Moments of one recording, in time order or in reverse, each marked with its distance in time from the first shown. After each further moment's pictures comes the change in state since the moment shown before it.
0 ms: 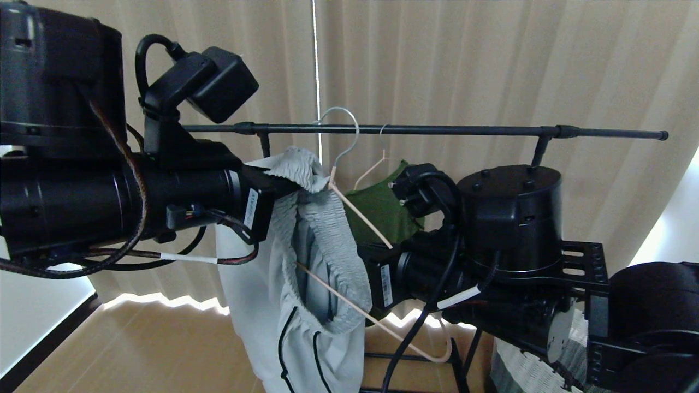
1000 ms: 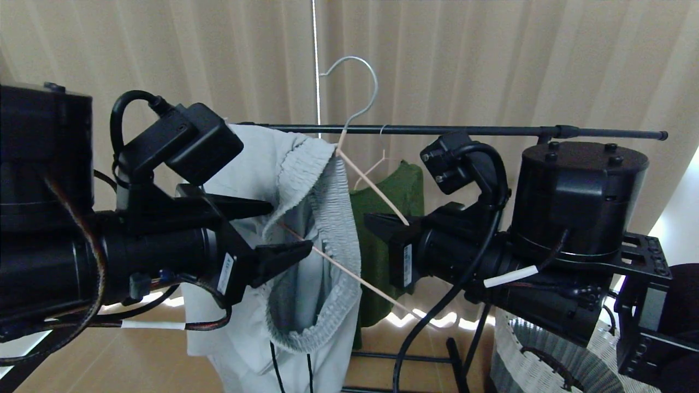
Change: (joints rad) left arm -0.036 -0.102 0.178 -0.021 -0.009 0.036; right arm -0.048 -0.058 0.064 -0.181 0.086 -0.134
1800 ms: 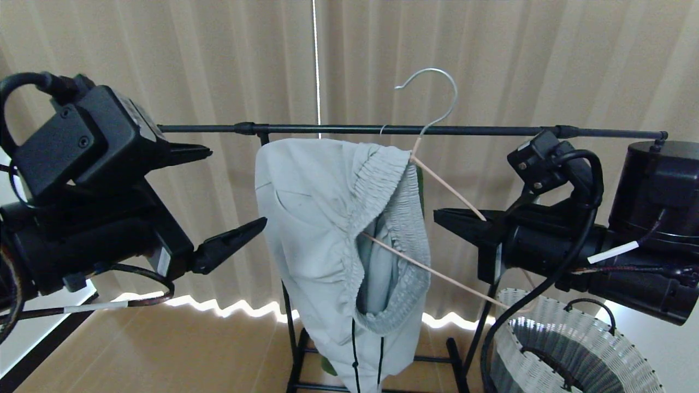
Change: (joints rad) left arm 0.139 -0.103 0.133 -0.250 -0.007 0.402; right arm -0.248 -0.163 0.174 0.012 0.239 -0.187
